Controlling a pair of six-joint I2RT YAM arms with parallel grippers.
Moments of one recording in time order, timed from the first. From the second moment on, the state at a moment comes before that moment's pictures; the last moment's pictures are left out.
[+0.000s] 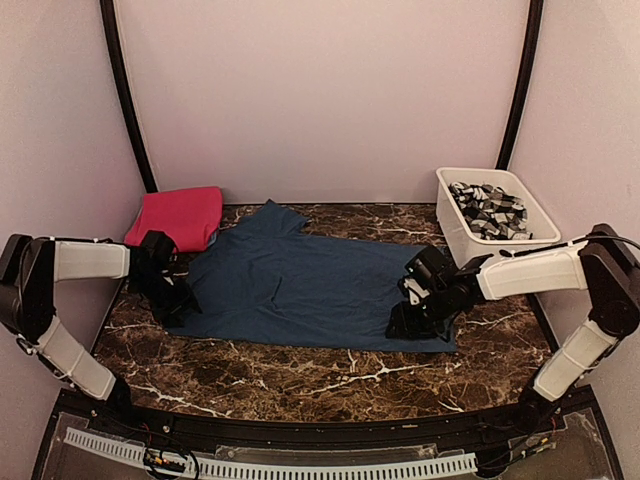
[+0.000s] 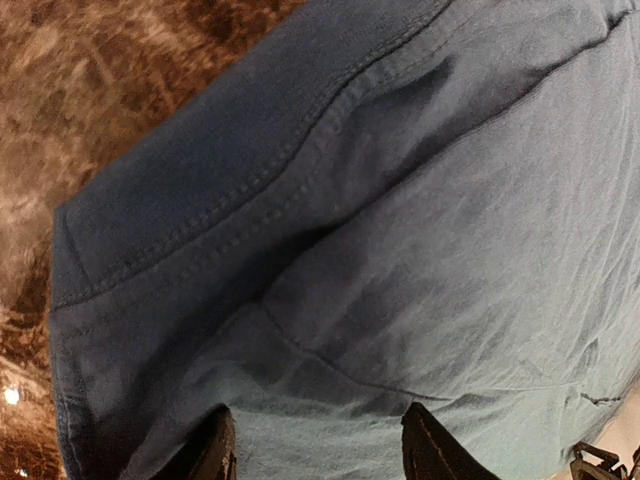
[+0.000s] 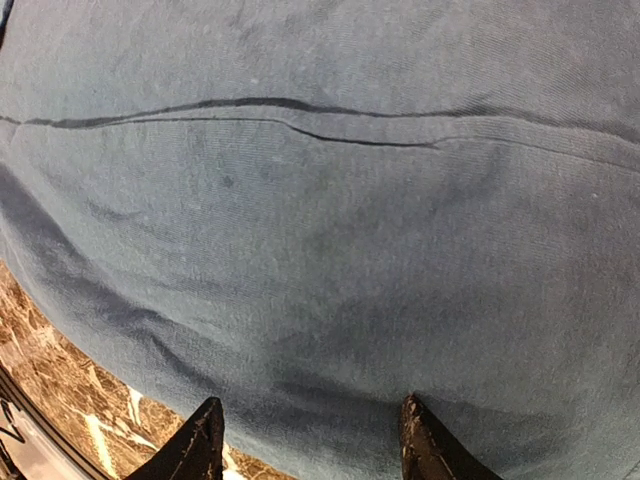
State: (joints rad) left arm -0.15 1.52 0.80 -0.59 0.20 -0.80; right arm 0.72 1.57 0.81 -0.42 -0.17 0.60
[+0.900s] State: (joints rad) left arm -0.19 1.33 0.95 -0.79 0.15 -0.71; right arm 0.57 1.33 0.84 -0.66 -0.07 0.59
